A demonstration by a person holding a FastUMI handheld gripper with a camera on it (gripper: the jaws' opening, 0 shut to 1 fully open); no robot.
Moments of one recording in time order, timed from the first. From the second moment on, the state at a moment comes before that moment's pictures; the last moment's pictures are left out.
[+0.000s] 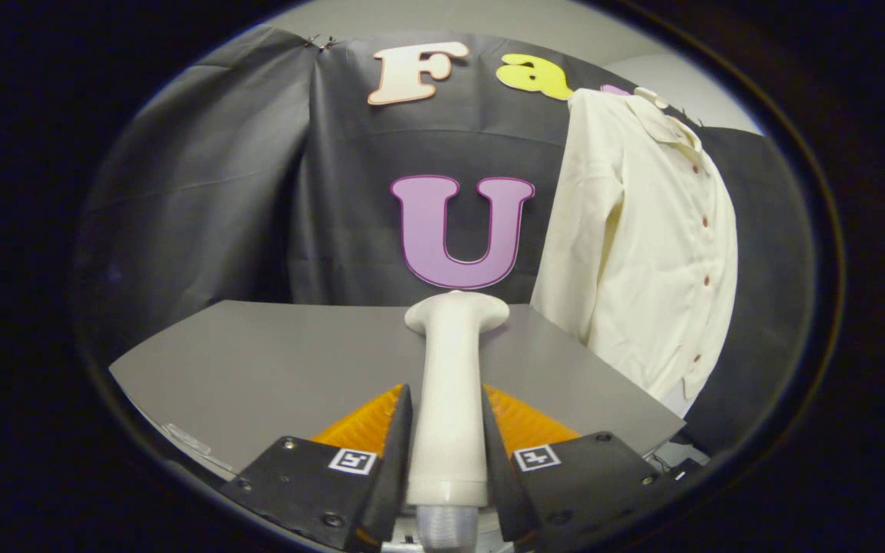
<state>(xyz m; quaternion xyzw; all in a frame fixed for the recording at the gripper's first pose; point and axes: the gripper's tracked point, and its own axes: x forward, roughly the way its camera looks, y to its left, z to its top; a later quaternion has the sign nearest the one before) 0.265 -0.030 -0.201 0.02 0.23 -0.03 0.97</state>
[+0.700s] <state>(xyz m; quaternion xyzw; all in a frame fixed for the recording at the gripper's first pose) 0.249 -0.040 -0.171 0.05 0.15 -0.03 0.99</state>
